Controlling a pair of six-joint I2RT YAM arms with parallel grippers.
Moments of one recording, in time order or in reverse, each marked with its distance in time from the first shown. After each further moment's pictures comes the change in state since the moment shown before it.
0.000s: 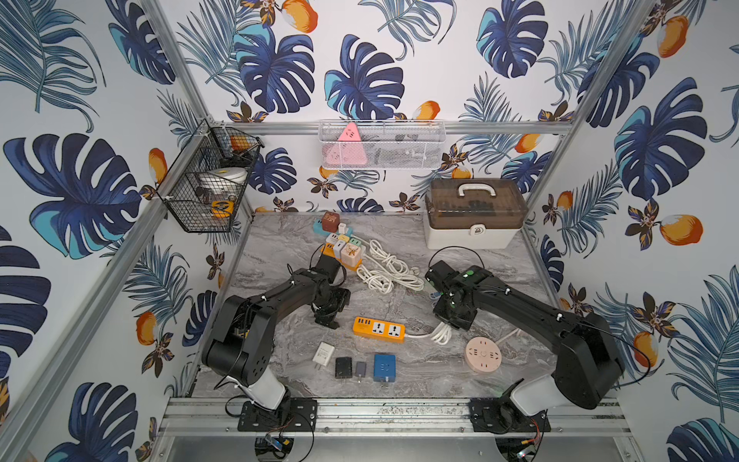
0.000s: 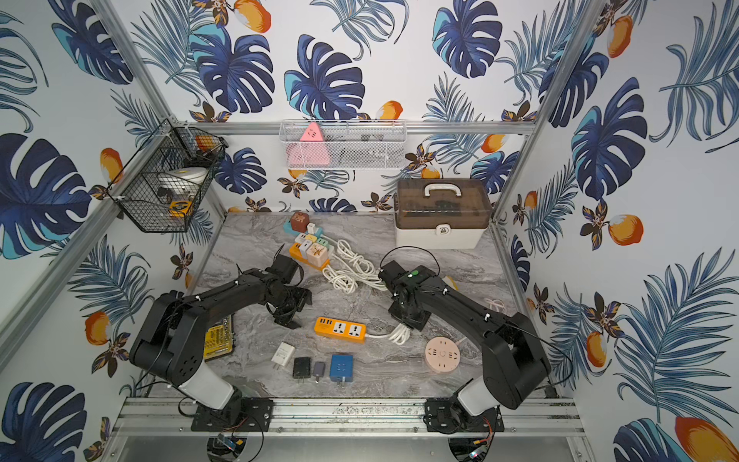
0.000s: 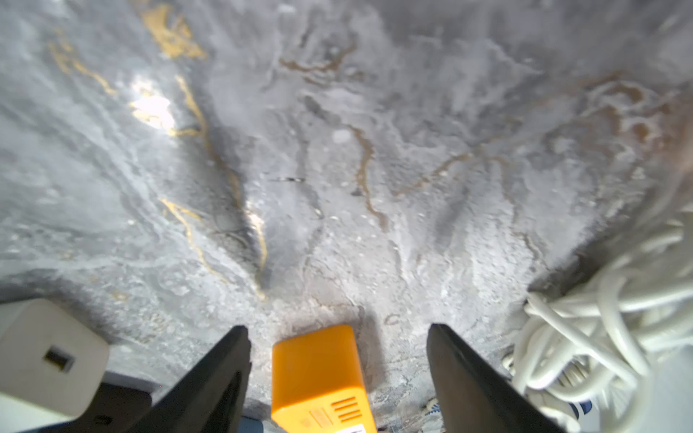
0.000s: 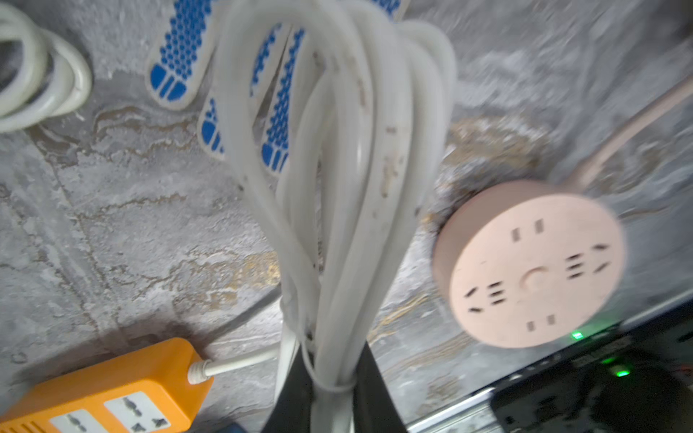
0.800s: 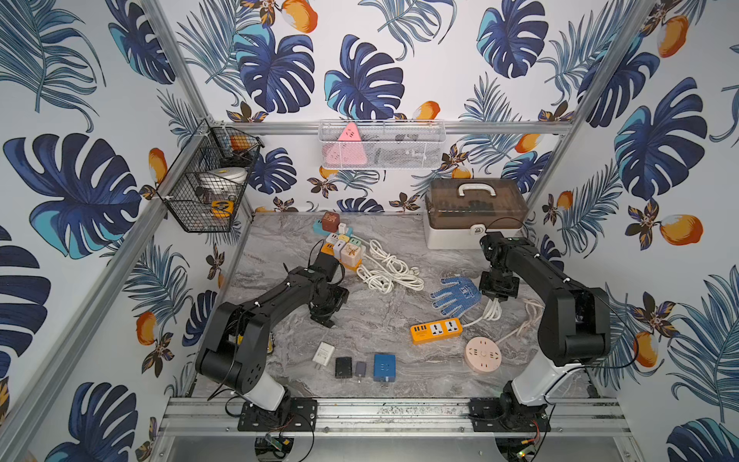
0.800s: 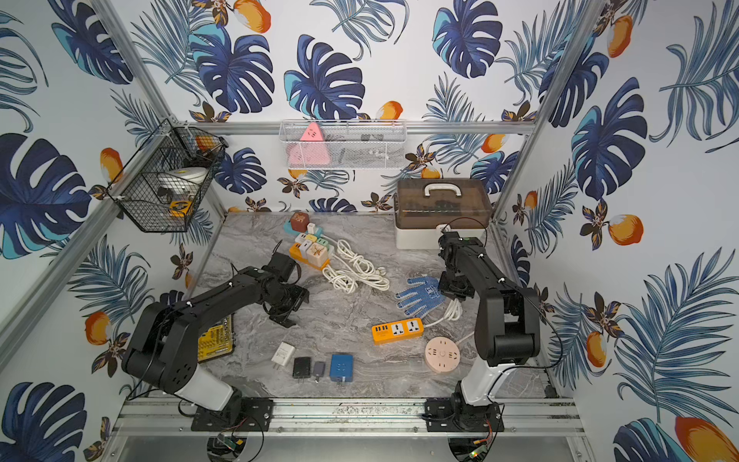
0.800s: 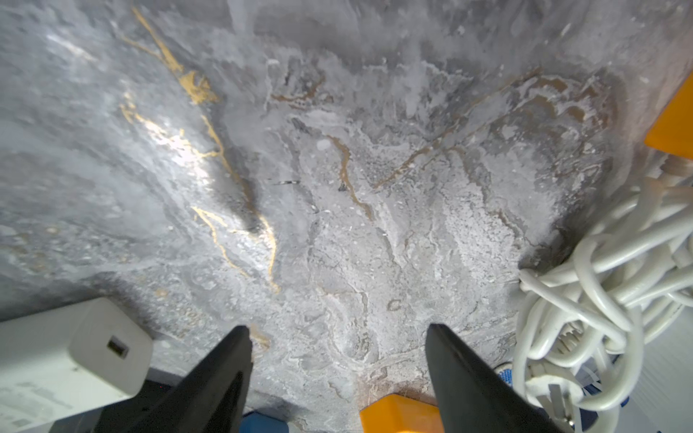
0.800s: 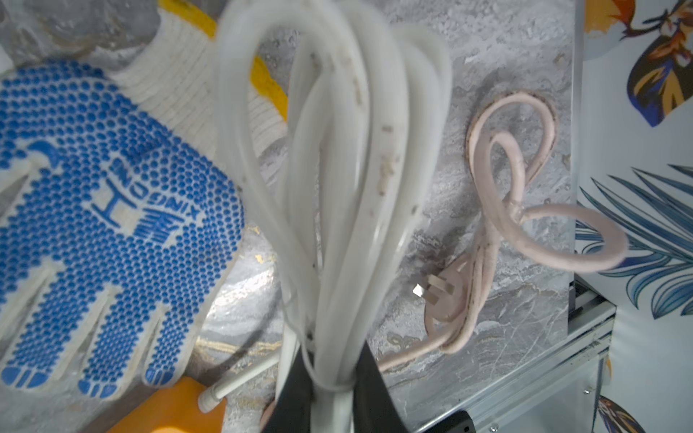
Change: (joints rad) left arm 0.001 -0.061 -0.006 -0.050 -0.045 0.101; right arm -0.520 0.276 0.217 -0.015 0.094 -0.661
